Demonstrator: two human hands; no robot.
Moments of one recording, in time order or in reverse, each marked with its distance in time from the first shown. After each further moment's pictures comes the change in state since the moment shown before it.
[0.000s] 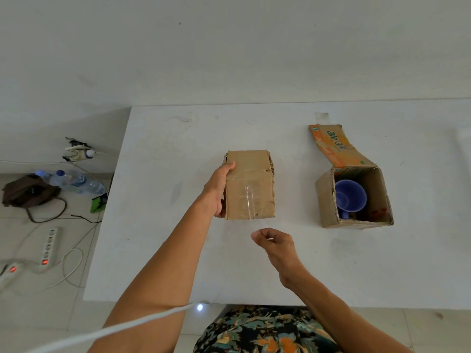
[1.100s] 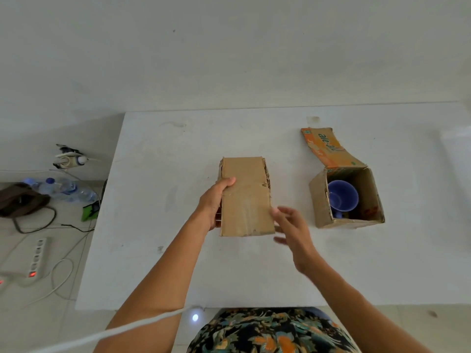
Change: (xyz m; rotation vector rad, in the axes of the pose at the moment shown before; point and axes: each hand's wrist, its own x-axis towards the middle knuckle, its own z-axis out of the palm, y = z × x) left_hand 0.020 -0.034 -0.011 -0.017 -0.098 0.143; right_hand 0.006 -0.024 -0.034 0.040 0.081 -0.091
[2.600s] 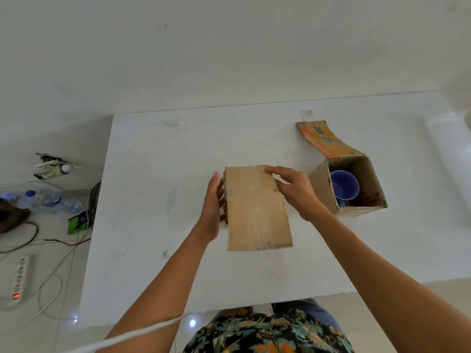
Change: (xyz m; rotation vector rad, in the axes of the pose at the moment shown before) left_hand 0.008 -0.023 -0.022 0.029 -0.189 0.233; right_hand 0.058 -0.047 0.012 -0.292 0.029 -0.303
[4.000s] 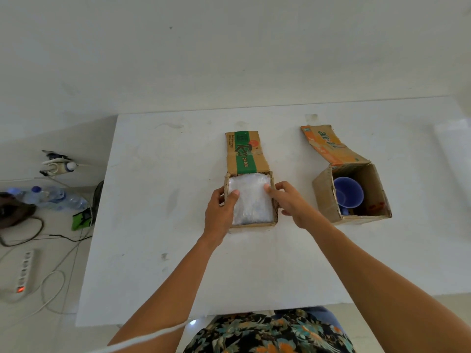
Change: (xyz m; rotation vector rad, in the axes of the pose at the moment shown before) left_hand 0.003 -0.012 0.018 0.163 0.330 0.183; right_hand 0.015 0.013 0.013 0.014 -0.085 0.371
